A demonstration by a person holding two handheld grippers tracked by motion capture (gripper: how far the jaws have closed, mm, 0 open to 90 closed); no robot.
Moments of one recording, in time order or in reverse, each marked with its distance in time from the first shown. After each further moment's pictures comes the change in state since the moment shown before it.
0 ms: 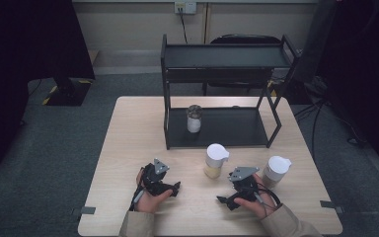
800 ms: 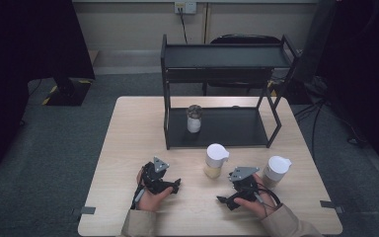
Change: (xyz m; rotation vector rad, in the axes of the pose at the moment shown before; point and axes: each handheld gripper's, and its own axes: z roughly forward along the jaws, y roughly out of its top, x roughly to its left) left arm 0.000 0.000 0.001 -0.021 0.006 -0.032; right arm 0.000 0.000 0.000 0.000 0.000 0.000
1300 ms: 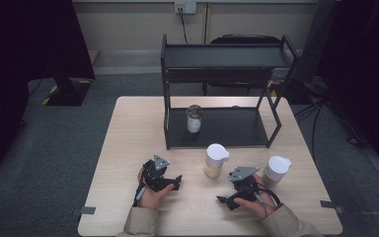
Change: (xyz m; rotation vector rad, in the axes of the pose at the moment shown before) left arm 0.000 0.001 0.002 -0.029 0.006 -0.014; right arm 0.000 0.000 0.000 0.001 0.000 0.002
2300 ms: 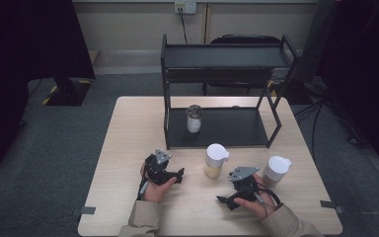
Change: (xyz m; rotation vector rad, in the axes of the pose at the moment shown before) left arm 0.002 0.005 0.012 -0.058 0.015 -0.028; right arm 0.000 0.000 0.000 -0.001 -0.001 -0.003
